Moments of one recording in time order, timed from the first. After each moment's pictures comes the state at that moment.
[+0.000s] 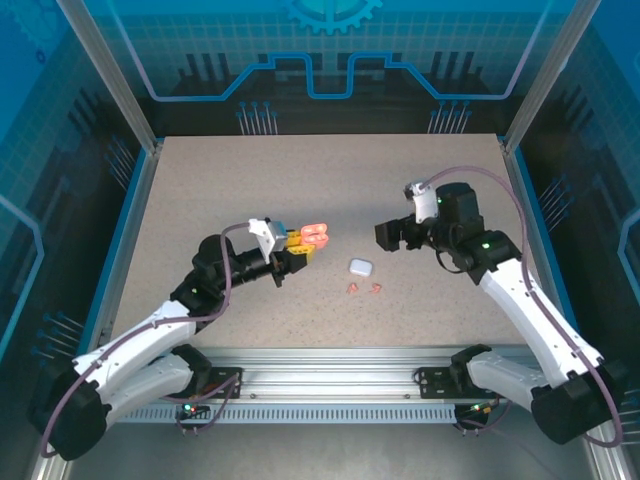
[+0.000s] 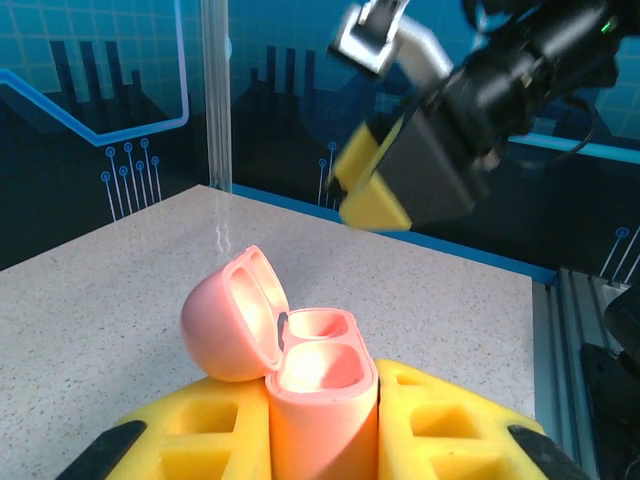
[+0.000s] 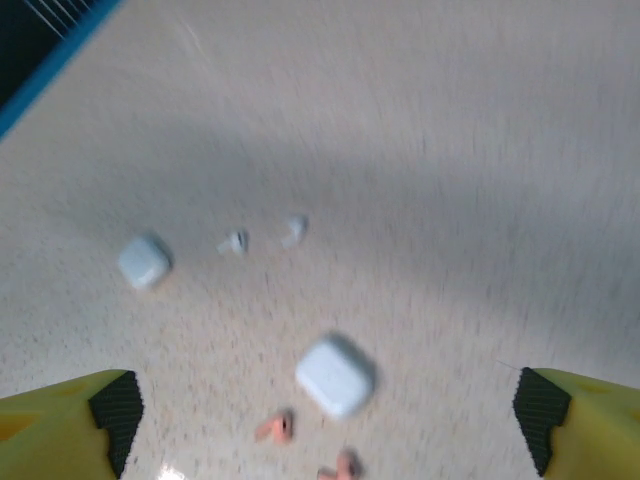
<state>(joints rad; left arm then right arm) -0.56 0.92 0.50 0.40 0.50 -0.06 0.34 1.08 0.98 -0.63 -0.24 0.15</state>
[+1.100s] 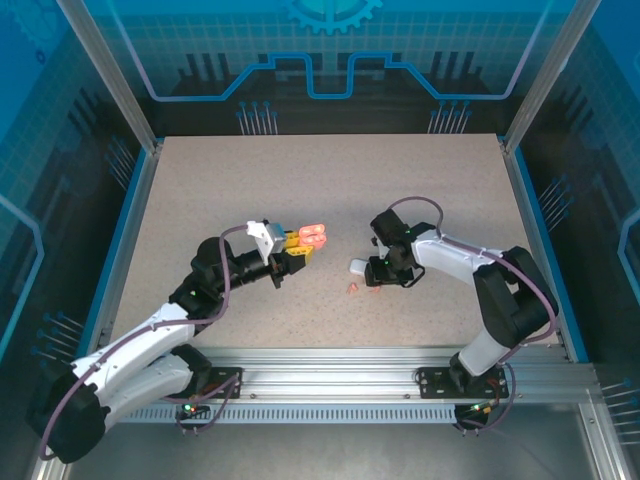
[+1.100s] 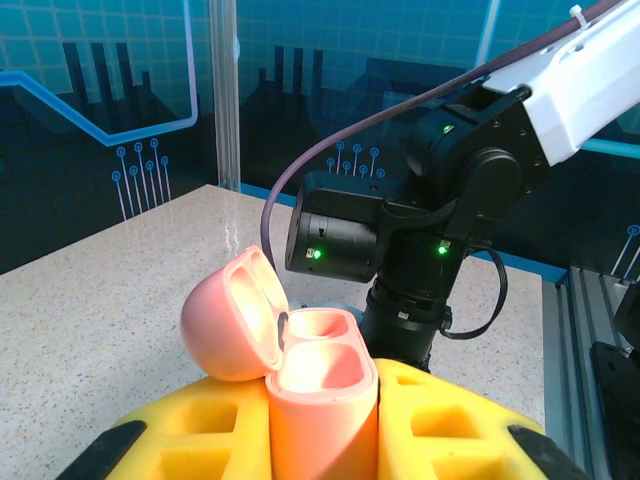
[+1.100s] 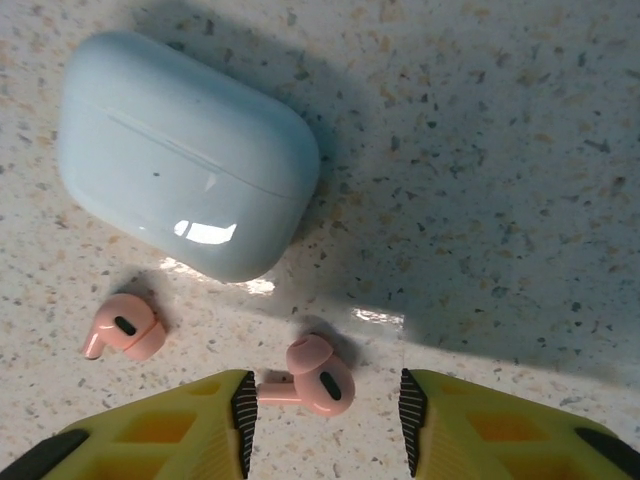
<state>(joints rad) -0.56 0.90 0.49 0.40 0.48 -0.05 0.52 1.62 0.94 -0.71 -0.13 0.43</state>
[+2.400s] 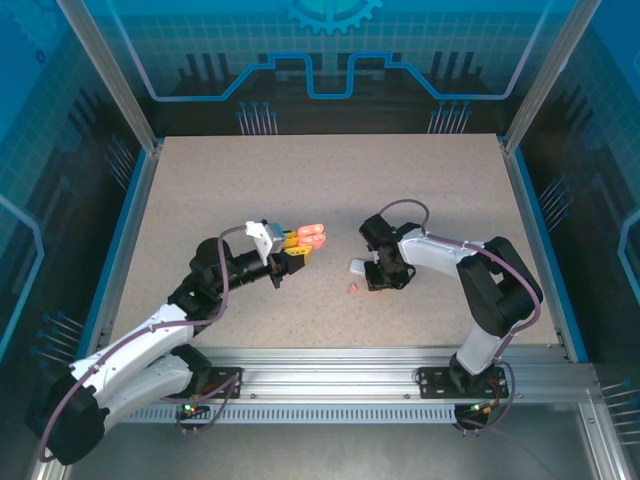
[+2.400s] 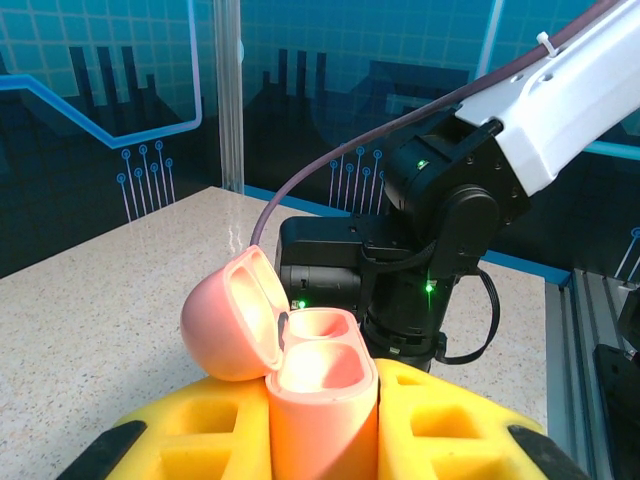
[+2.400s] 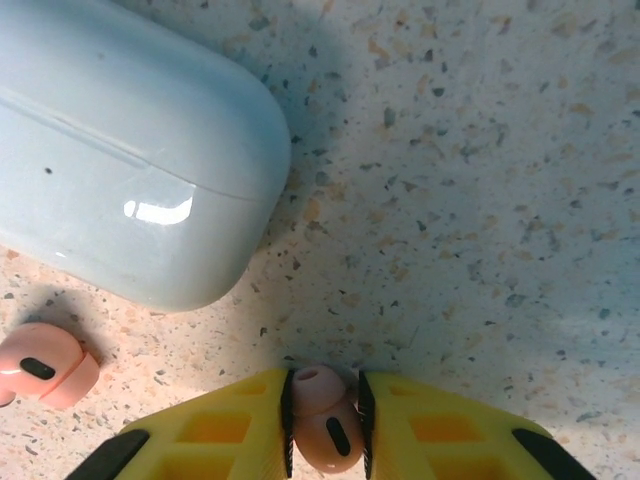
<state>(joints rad) -0.56 0.89 0.49 0.39 0.47 -0.05 0.57 1.72 0.99 -0.75 -0.05 0.47</state>
